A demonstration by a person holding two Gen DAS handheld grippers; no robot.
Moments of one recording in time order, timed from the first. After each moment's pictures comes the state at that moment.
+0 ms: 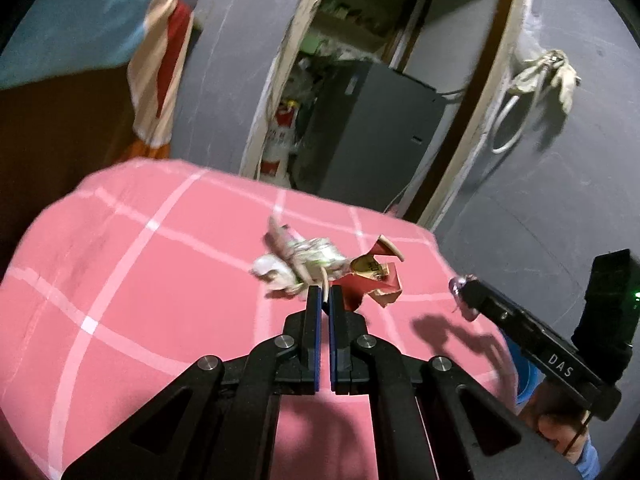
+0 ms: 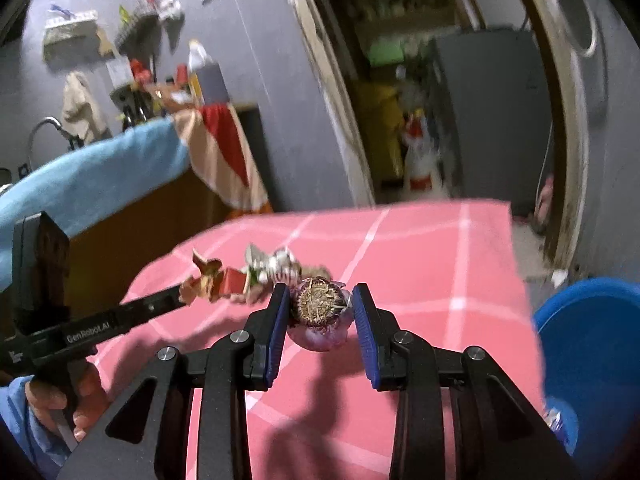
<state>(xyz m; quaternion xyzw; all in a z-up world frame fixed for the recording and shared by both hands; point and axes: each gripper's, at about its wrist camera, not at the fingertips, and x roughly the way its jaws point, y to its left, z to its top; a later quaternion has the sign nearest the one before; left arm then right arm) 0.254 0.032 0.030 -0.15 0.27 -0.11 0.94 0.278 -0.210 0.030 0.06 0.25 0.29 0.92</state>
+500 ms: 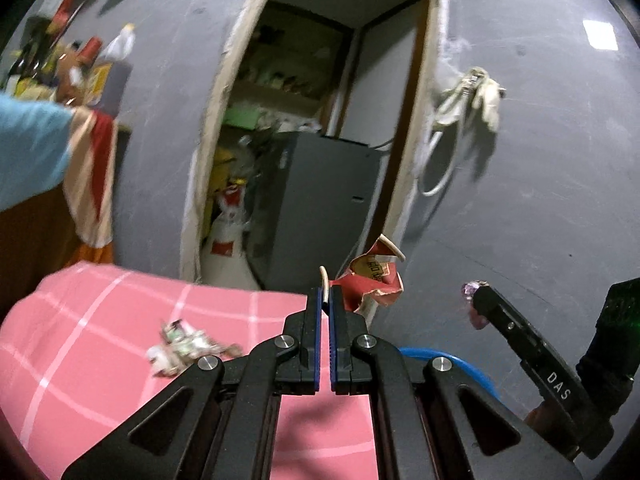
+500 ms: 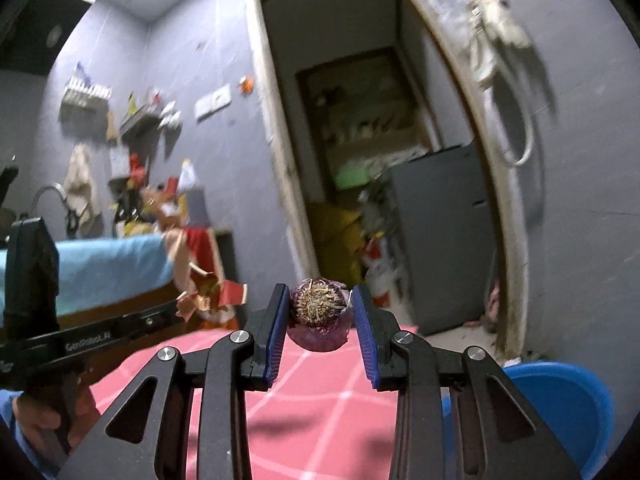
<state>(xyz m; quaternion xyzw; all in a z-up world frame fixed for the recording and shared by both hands) 0.232 -0.066 0.098 -0.10 0.14 -0.17 0.97 0.220 -0.300 0.084 0.10 0.04 0.21 0.97</state>
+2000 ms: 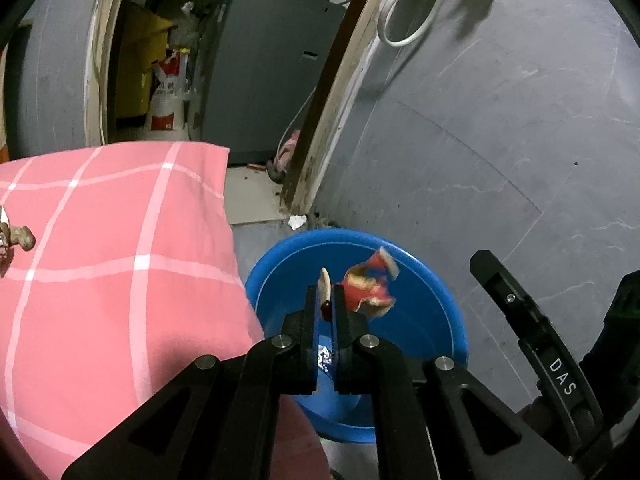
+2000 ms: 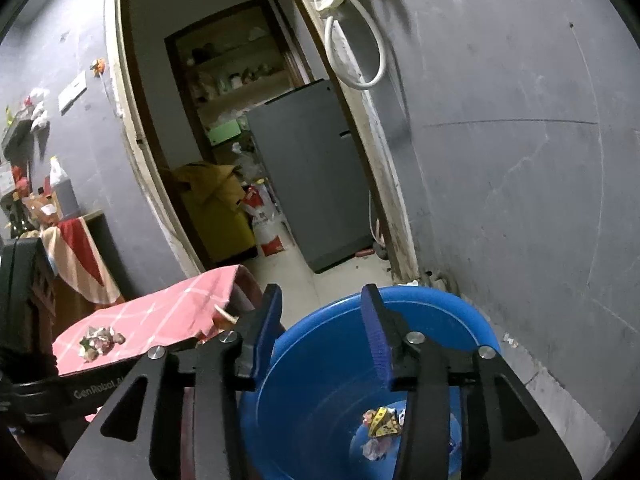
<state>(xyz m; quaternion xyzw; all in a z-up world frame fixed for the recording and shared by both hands) 0.323 -0.219 0.002 -0.08 0.38 -0.24 0.89 0.250 -0.420 0.021 0.16 0.19 0.03 0.97</state>
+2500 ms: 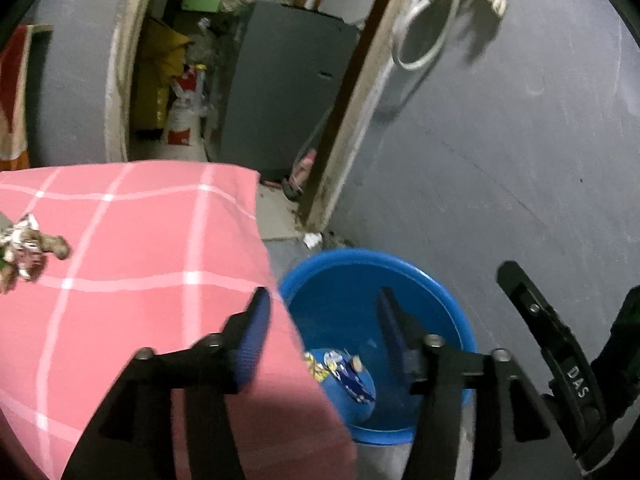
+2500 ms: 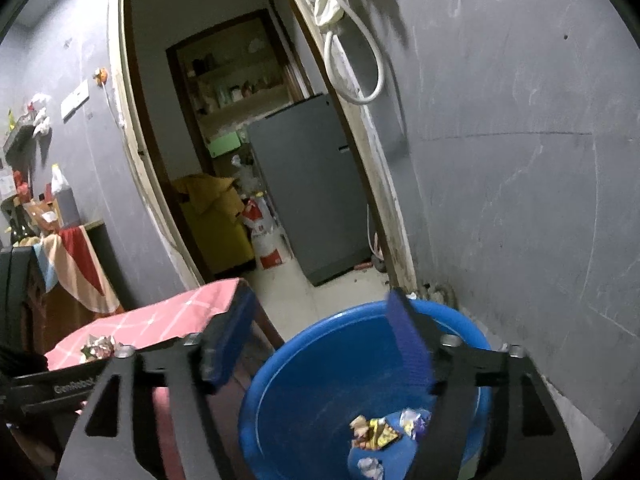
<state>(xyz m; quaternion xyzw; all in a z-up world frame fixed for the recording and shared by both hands) 0.309 -0.191 0.016 -0.09 0.34 -0.21 0.91 0.241 -0.420 0.026 0.15 0.15 0.02 0.98</state>
